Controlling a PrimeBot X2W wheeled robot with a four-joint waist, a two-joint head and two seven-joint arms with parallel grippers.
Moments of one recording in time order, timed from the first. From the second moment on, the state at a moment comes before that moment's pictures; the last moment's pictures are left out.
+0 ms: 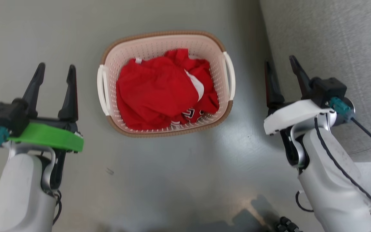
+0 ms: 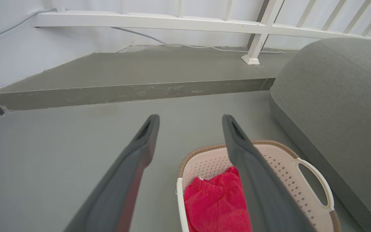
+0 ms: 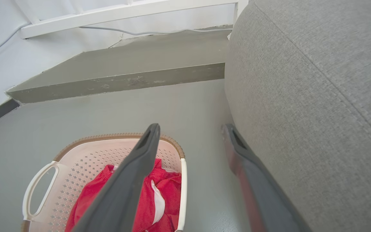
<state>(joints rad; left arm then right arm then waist) -0.37 0.19 -0.15 0.18 -0.37 -0.12 -0.25 -0.43 -0.06 0.28 0.37 0.25 -0.08 -0.25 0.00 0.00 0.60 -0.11</state>
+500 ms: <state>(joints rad) -0.54 0.19 -0.21 0.37 -0.44 -0.12 -0.16 -0.60 -0.06 0.31 0.56 0.35 -0.10 -0.25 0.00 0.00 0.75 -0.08</state>
